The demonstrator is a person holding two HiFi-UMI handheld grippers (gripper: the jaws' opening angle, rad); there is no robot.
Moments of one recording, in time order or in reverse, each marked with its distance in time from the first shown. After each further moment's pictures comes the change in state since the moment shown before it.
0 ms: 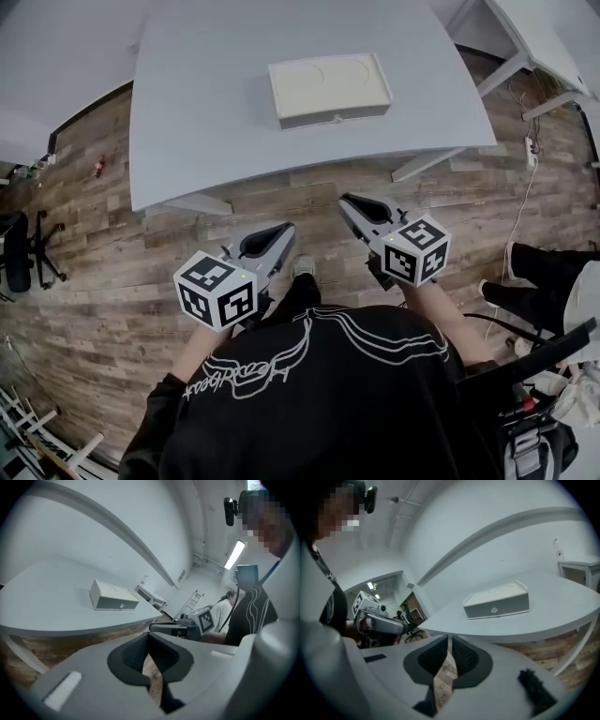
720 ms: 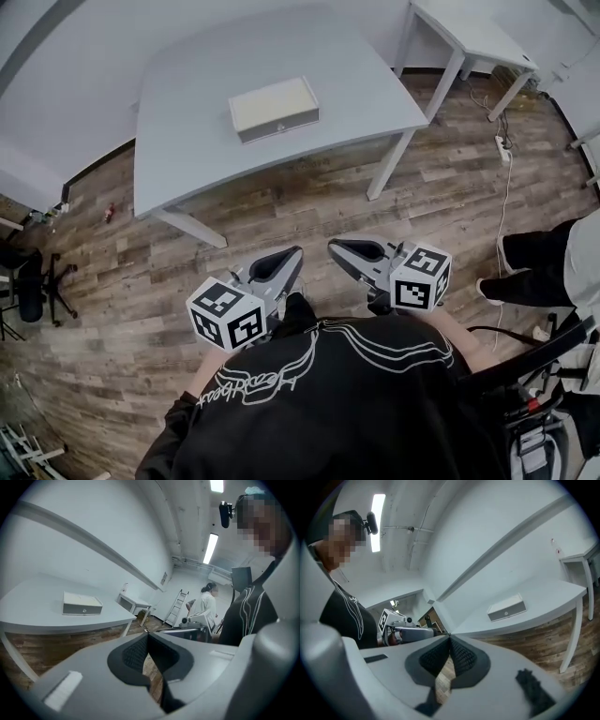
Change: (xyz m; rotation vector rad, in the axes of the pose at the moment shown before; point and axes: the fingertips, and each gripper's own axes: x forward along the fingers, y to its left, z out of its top) left arm -0.025 -0.206 -0.049 0.181 -0.103 -0.087; right arm -0.206 0.125 -0.034 0.029 -0.188 0.218
